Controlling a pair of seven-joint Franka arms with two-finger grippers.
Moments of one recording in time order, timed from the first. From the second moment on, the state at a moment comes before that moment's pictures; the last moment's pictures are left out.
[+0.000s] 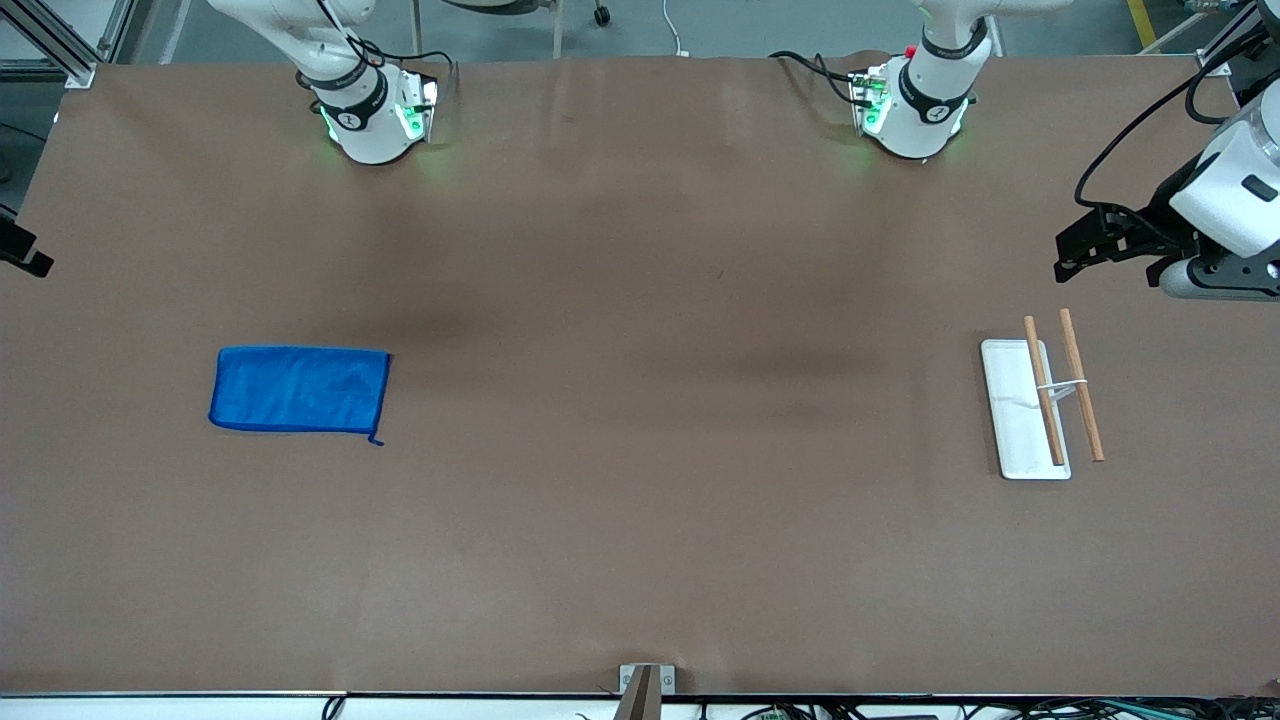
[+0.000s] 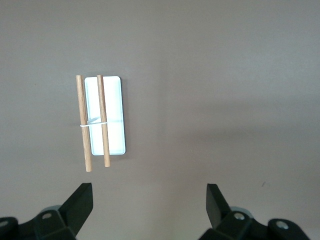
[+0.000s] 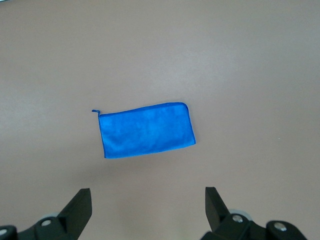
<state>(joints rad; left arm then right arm) -0.03 0.03 -0.07 -1.53 -0.01 1.57 -0.04 -0.12 0.01 -0.07 -1.50 -0.01 1.52 0.00</state>
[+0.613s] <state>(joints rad) -0.03 0.03 -0.07 -1.53 -0.01 1.57 -0.04 -0.12 0.01 -0.06 -1.50 -0.01 1.52 0.00</state>
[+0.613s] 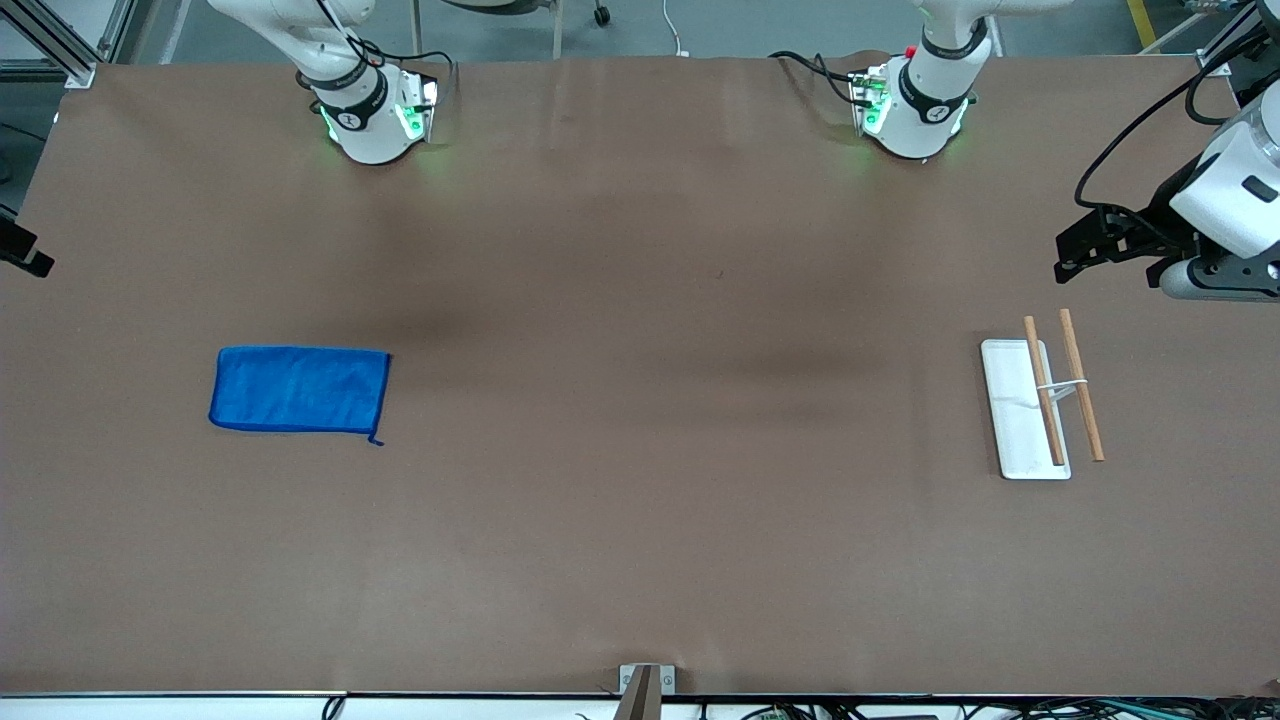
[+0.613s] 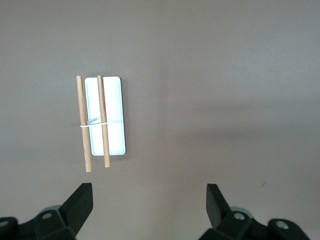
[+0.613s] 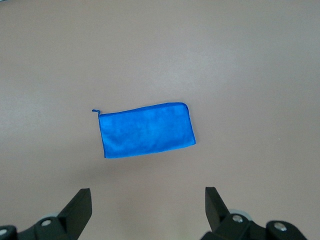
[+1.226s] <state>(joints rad) -0.03 0.03 -0.07 -1.53 -0.01 1.57 -0.04 -0.07 0.12 -0.06 -1.81 -0.08 1.86 -0.07</state>
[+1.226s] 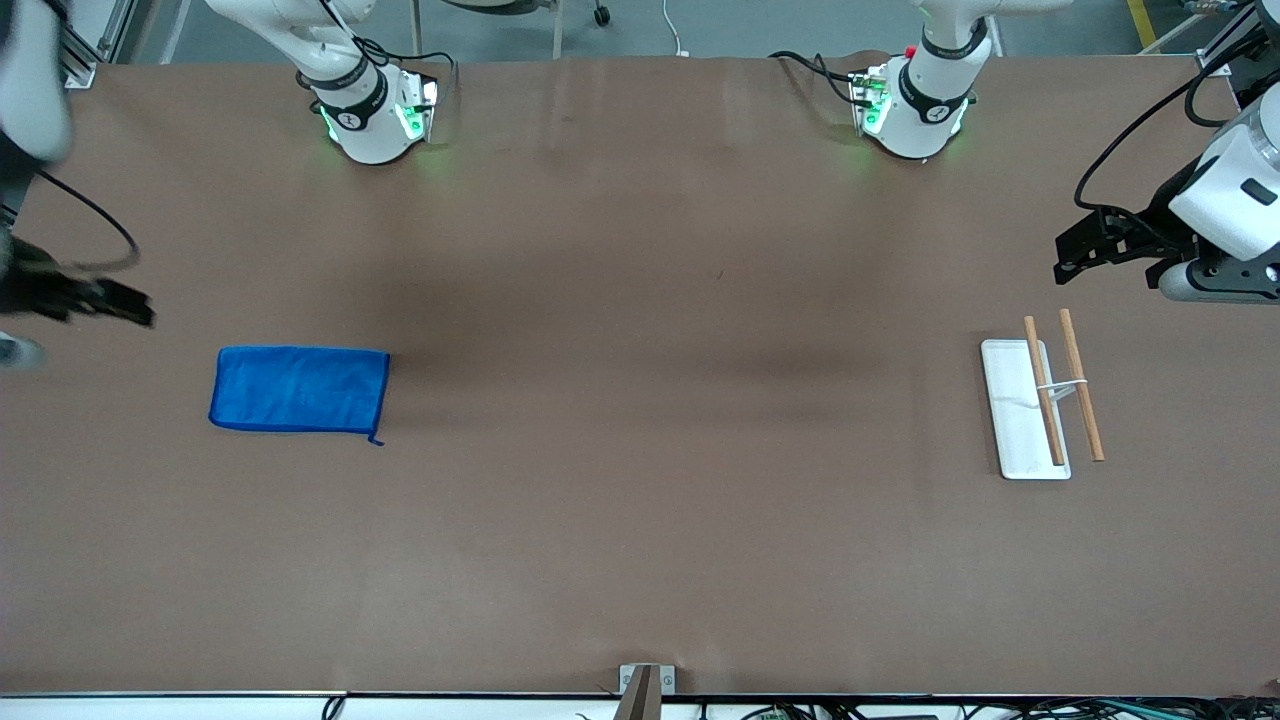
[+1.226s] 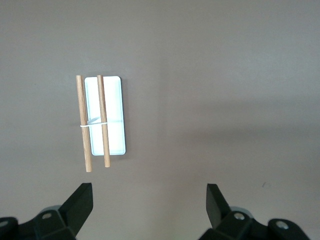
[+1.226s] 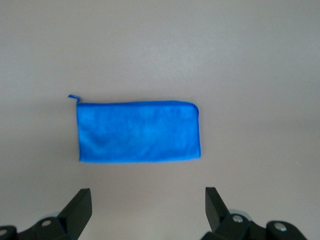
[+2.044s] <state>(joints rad) -0.01 0.03 -0.06 -1.53 -0.01 1.57 -0.04 -0.09 0.37 -0.06 -2.24 -0.08 2.60 -0.15</state>
